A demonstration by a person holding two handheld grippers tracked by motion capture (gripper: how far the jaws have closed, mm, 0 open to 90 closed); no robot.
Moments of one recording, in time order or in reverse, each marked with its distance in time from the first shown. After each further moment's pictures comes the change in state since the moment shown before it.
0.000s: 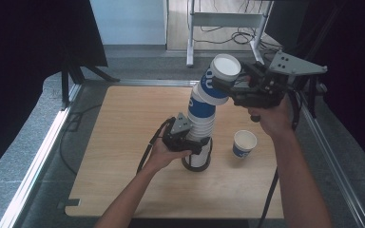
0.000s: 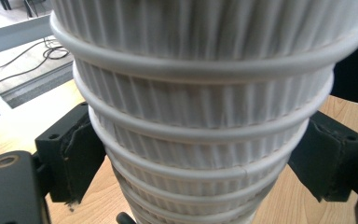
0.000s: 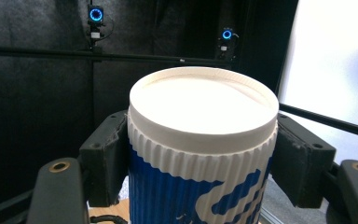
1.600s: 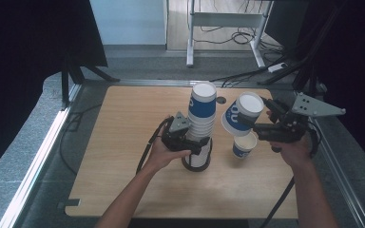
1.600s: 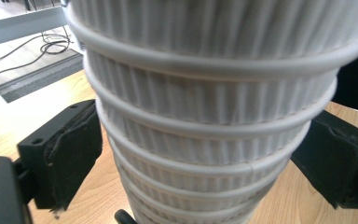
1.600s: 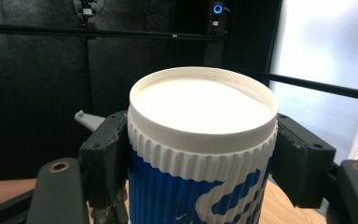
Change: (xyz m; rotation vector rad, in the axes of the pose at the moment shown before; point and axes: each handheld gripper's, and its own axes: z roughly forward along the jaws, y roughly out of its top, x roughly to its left) left arm 0.004 0.000 -0.002 -0.004 -0.011 -0.045; right arm 0.000 -0.072 -0.069 0.054 -0.030 0.038
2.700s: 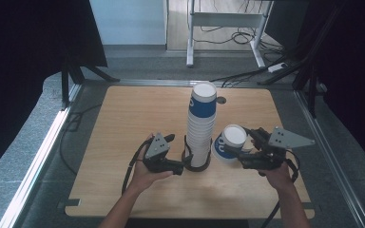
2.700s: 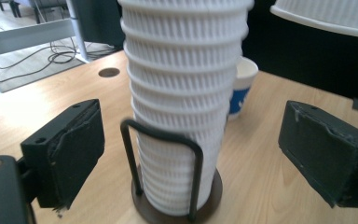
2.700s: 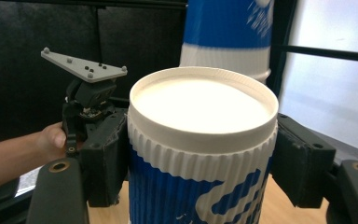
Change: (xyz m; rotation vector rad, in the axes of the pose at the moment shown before) left arm -0.012 -0.062 -0.052 -0.057 0.008 0.010; right arm 0.029 -0.083 0.007 0.062 0.042 0.020
